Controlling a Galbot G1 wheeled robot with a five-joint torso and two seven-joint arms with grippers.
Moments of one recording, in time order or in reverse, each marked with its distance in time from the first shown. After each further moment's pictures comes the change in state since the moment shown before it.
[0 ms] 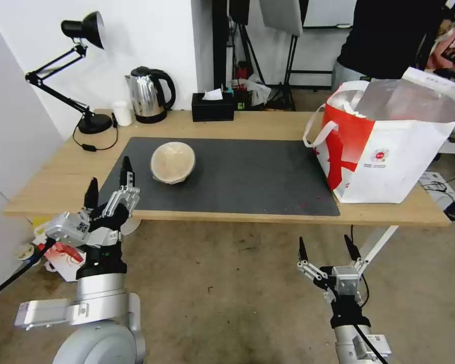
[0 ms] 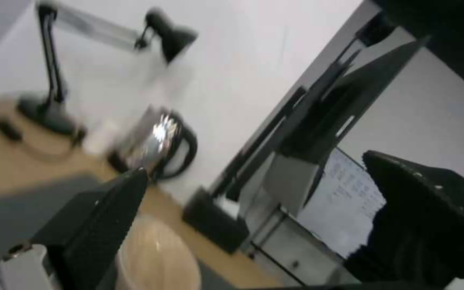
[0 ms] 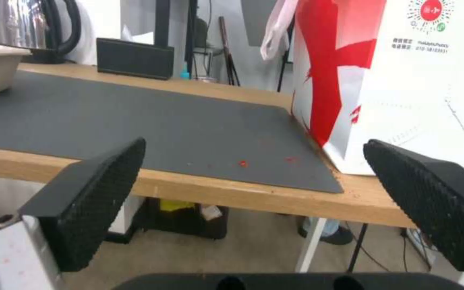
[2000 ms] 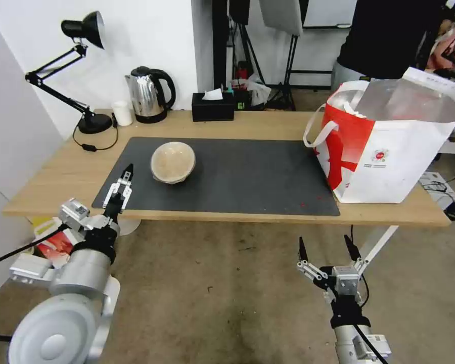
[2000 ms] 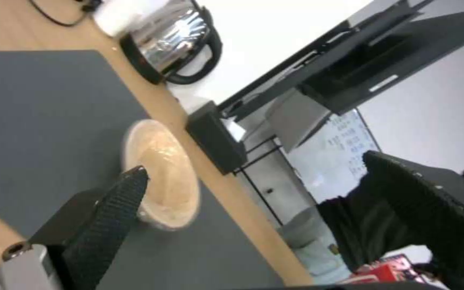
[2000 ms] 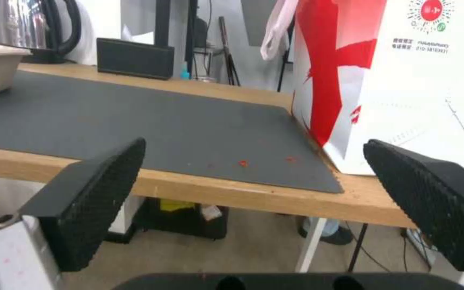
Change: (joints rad) left arm -0.170 0.175 -0.209 0.004 -0.608 0.301 -0.284; right arm 0.000 0.000 0.000 0.000 0.000 0.000 0.000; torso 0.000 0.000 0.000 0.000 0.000
